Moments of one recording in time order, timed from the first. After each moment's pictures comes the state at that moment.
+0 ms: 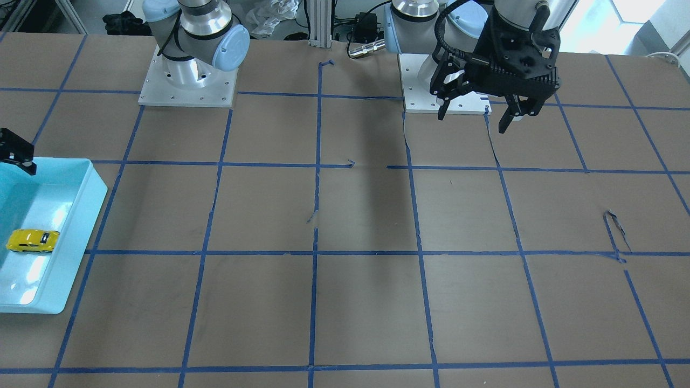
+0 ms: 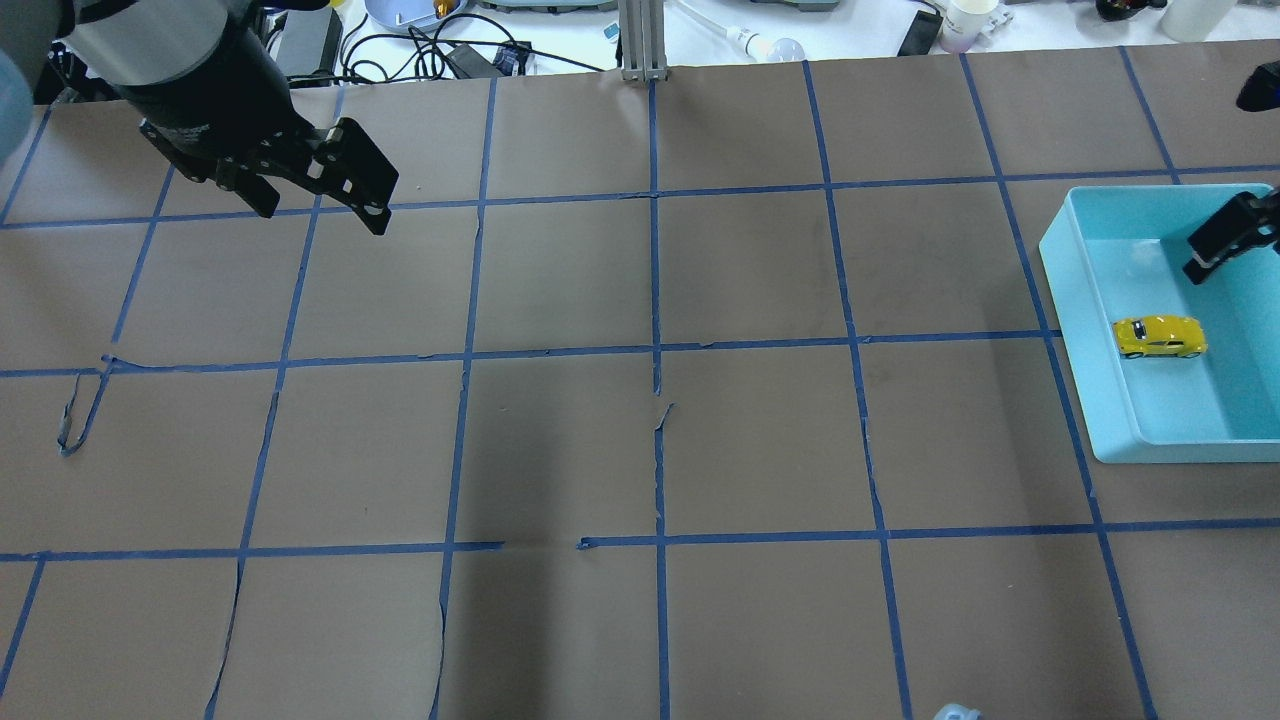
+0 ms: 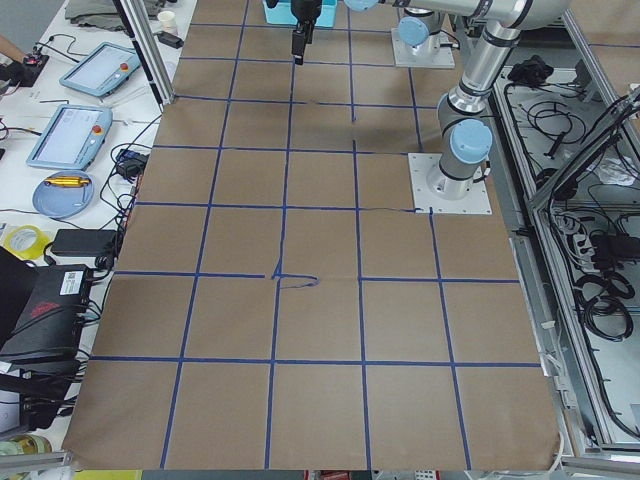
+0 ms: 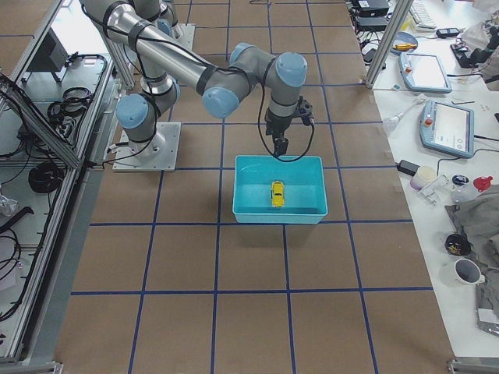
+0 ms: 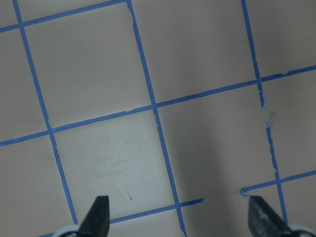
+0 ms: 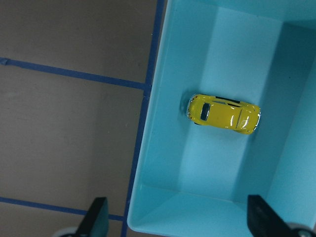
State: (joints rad) left arm -1.57 -1.53 -1.50 -1.61 1.54 0.22; right arm 1.08 -1.47 1.67 -1.72 -1.61 -0.65
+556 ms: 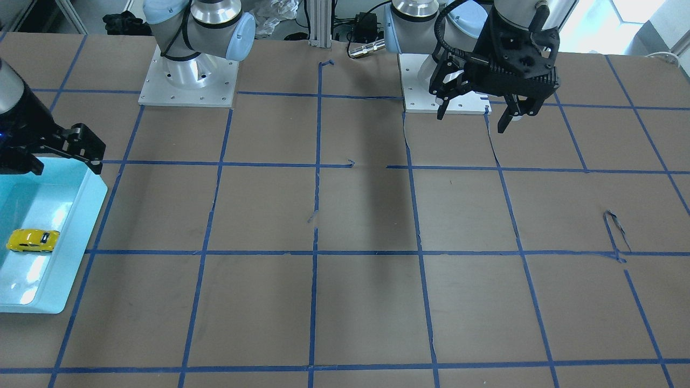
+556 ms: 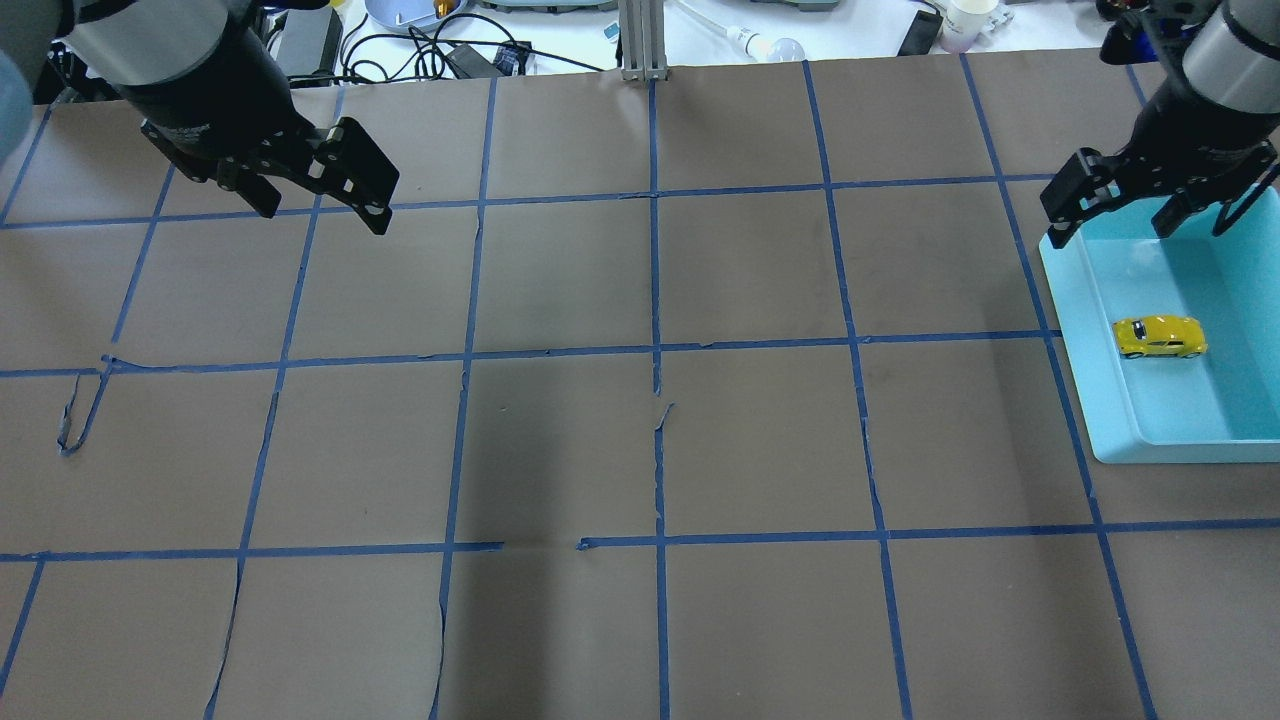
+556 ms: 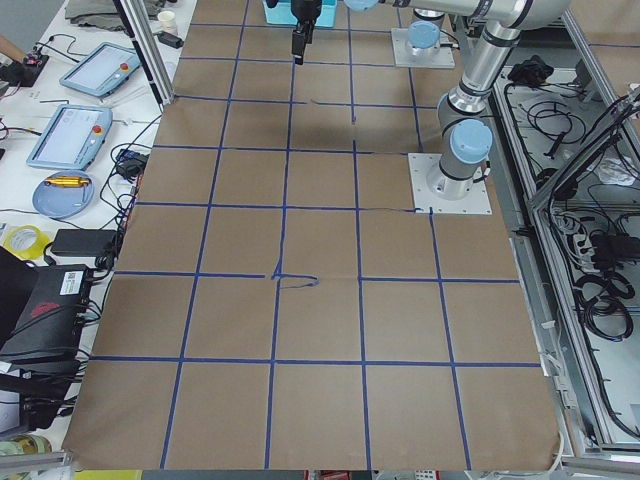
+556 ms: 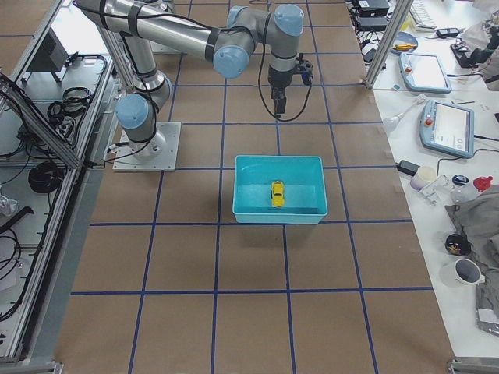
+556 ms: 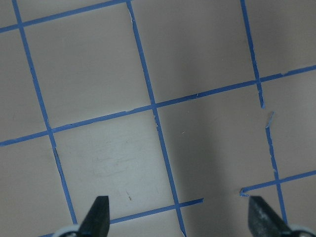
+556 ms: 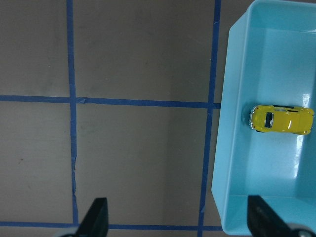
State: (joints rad) left arm -1.57 -1.53 -1.50 -1.61 1.54 0.22; right arm 1.30 -1.53 1.67 -1.70 -1.60 -0.31
